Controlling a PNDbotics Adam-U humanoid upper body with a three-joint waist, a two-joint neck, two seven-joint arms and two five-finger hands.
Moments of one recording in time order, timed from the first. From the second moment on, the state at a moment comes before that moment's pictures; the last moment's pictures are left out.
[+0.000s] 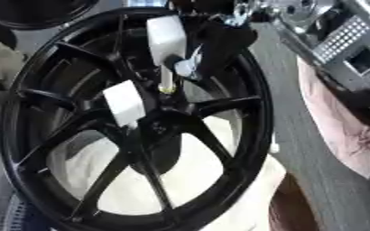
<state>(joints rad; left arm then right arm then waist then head) -0.31 0.32 0.36 -1.31 0.16 -0.15 0.15 -1.14 -0.67 0.46 -1.76 0.10 0.48 0.56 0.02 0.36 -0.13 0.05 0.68</state>
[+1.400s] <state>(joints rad) -0.31 0.32 0.39 -1.30 0.19 -0.17 0.18 -0.35 -0.87 -0.20 -1.69 0.09 0.45 -0.21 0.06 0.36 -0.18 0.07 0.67</state>
